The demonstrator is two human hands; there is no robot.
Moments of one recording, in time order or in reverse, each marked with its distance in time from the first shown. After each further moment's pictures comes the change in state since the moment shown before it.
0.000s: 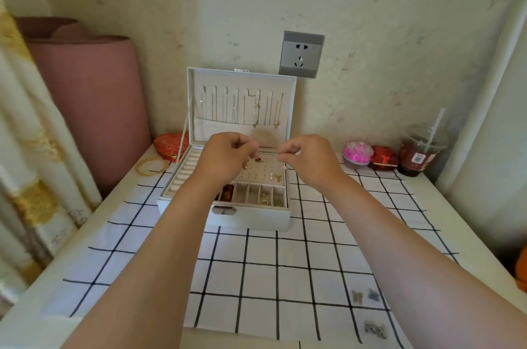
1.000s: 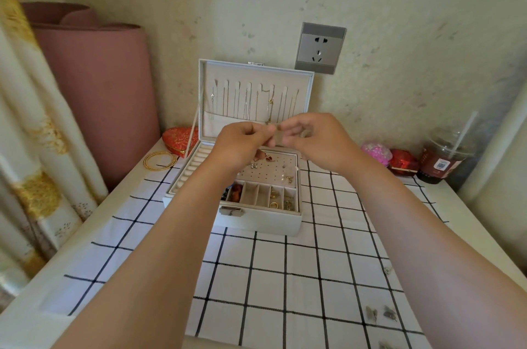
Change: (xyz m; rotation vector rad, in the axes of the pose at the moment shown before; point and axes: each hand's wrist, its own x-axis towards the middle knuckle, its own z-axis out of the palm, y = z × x) left_hand 0.012 0.011 0.000 -0.240 -0.051 -0.117; right_hand 0.029 -0.015 -0.013 0.220 -0.170 -0.094
